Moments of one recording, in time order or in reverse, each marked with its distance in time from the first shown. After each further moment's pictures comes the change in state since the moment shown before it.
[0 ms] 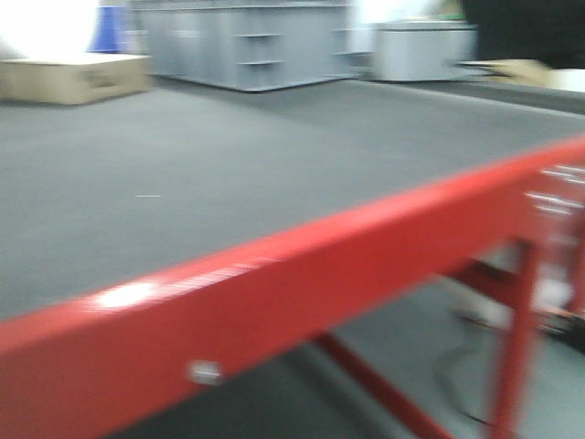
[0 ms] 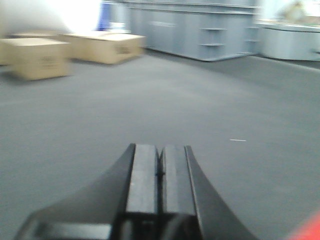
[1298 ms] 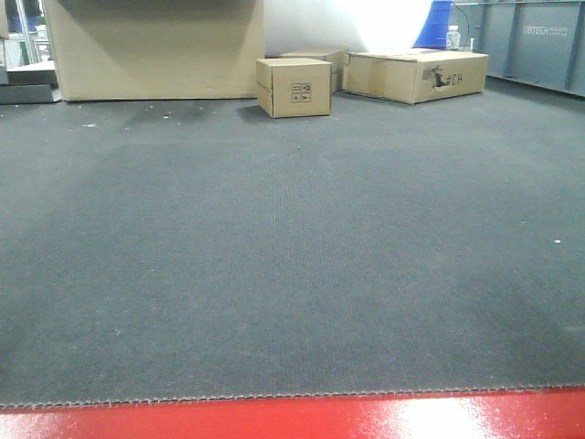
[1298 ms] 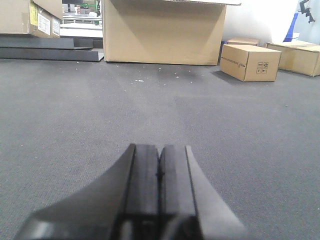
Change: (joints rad) left arm 0.000 0.000 0.000 0.000 0.000 0.000; right arm 0.000 0.000 0.000 0.000 0.000 0.000
